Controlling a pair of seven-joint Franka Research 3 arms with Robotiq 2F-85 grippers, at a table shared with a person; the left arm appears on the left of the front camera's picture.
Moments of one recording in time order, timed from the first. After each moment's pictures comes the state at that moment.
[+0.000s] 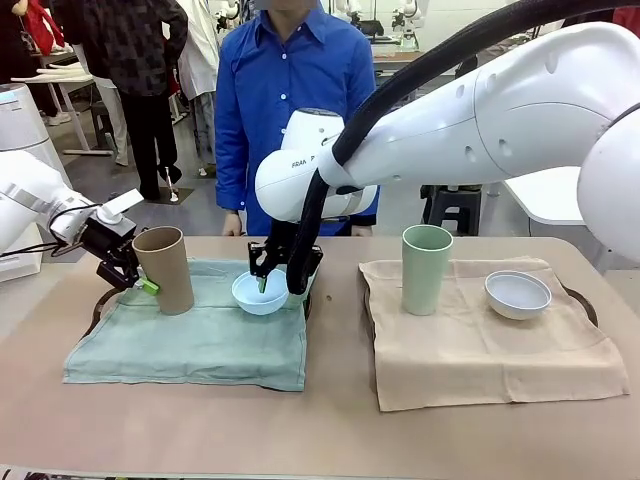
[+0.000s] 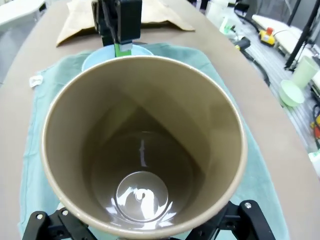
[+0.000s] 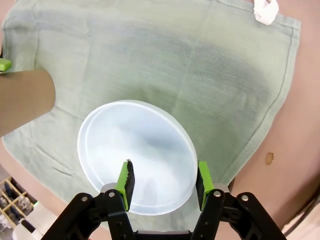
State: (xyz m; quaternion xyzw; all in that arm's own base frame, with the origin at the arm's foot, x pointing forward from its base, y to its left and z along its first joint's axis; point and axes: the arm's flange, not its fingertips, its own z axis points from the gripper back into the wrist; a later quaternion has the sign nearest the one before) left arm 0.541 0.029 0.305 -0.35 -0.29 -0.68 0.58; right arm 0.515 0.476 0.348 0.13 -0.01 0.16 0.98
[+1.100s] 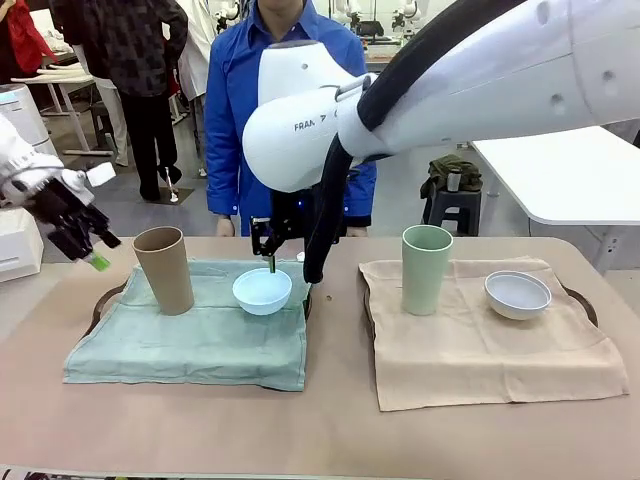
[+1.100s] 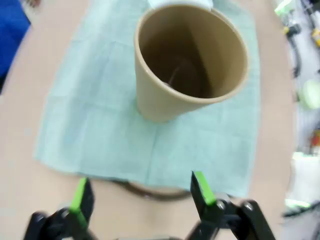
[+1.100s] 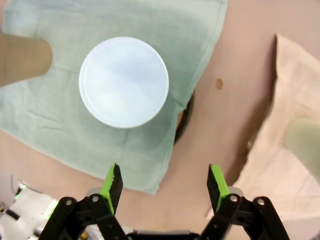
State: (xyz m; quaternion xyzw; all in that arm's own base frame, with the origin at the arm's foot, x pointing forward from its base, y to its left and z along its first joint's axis) left arm 0.521 0.083 0.404 -0.18 -0.16 -0.59 0.77; right arm 0.442 0.459 0.447 0.02 -0.04 0.15 0.99
